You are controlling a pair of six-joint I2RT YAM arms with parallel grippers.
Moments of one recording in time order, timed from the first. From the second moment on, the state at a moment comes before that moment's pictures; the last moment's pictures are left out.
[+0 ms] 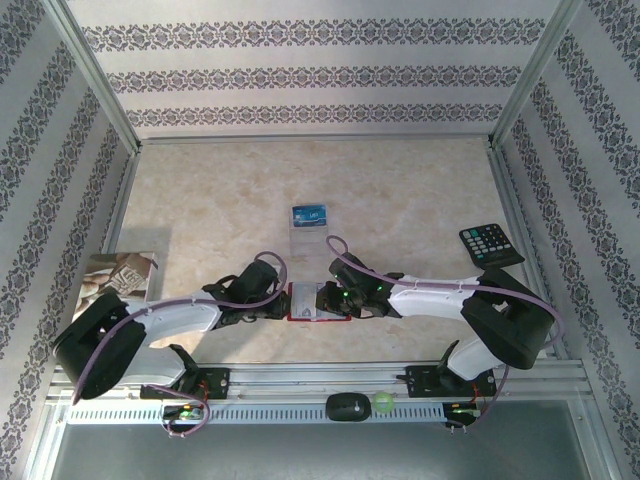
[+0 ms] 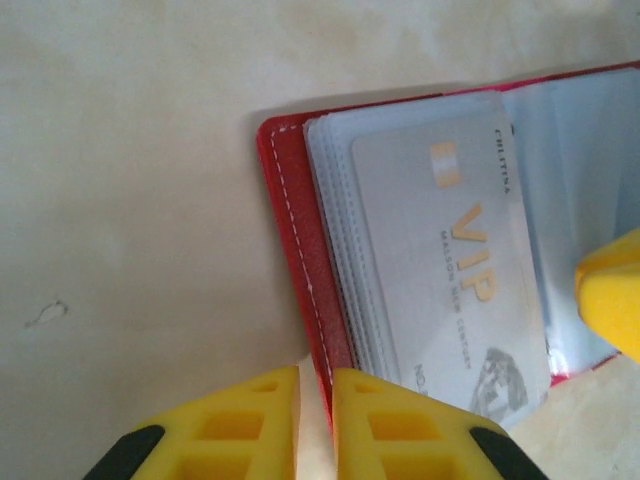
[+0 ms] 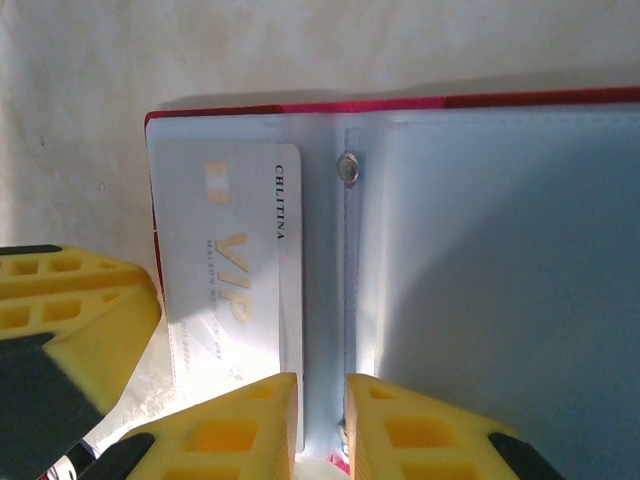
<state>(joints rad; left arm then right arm) -0.74 1.28 0.44 -0.11 0.14 -0.65 0.89 1.50 0.62 -0.05 -0.23 1.06</state>
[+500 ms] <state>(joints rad) -0.77 1.35 0.48 -0.07 0.15 -0.65 0.89 1.50 0.61 -0.03 -0.24 1.07</state>
